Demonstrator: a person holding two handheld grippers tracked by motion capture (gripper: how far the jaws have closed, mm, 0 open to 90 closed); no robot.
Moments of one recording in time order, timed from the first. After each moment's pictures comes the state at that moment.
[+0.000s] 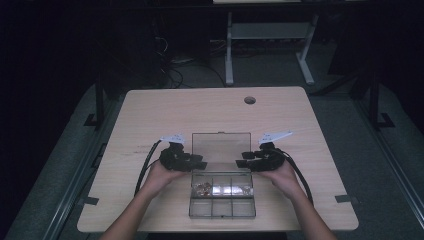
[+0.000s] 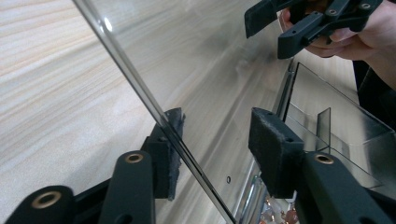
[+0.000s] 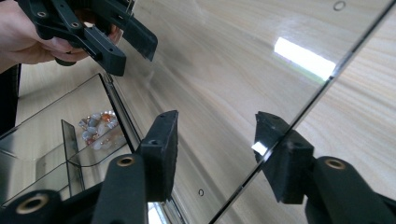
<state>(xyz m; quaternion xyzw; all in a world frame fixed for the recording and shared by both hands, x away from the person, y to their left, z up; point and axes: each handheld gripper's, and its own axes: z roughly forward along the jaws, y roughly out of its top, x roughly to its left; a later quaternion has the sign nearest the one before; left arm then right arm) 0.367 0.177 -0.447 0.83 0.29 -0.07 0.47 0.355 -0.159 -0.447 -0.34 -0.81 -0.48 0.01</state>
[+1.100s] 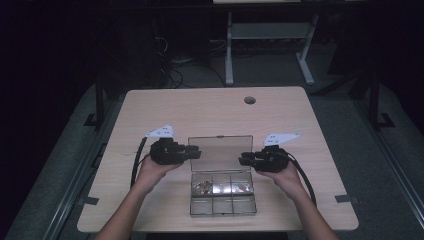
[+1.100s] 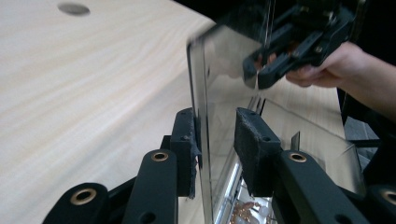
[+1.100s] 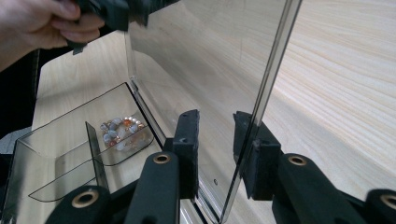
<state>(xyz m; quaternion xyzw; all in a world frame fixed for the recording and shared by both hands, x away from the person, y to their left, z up) 0.358 0.196 -0.400 0.80 0.26 0.00 0.54 0.343 -0.167 -0.436 -0.29 -0.81 -0.51 -0.02</state>
